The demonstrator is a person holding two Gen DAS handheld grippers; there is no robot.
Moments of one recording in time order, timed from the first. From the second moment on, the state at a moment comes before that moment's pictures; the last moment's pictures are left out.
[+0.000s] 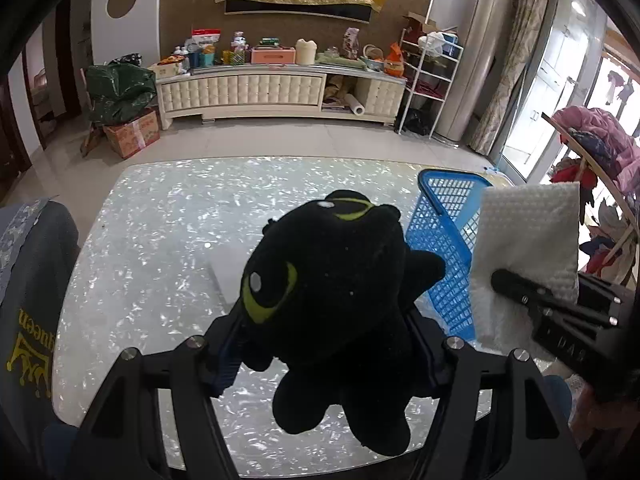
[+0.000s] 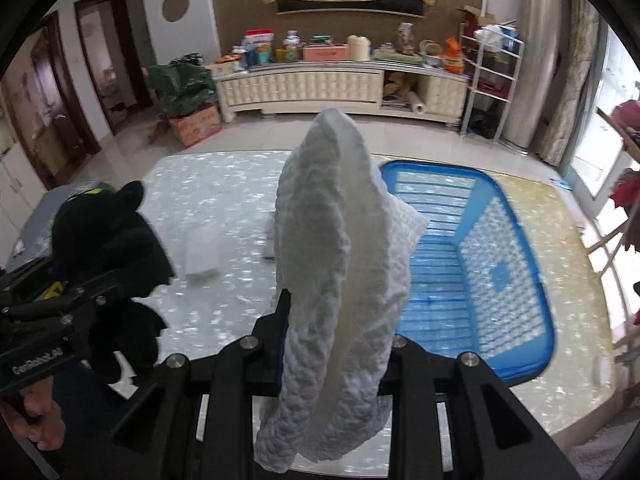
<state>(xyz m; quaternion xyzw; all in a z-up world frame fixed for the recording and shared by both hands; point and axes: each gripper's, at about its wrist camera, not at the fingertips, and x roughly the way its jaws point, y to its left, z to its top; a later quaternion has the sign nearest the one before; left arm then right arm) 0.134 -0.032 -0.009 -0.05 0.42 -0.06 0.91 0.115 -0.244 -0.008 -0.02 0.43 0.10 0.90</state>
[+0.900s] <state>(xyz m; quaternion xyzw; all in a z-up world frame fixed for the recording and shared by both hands) 0.160 -0.068 -0.038 0.00 0.42 -0.09 0.90 0.158 -0.292 -0.039 0.01 0.49 0.03 0.87</state>
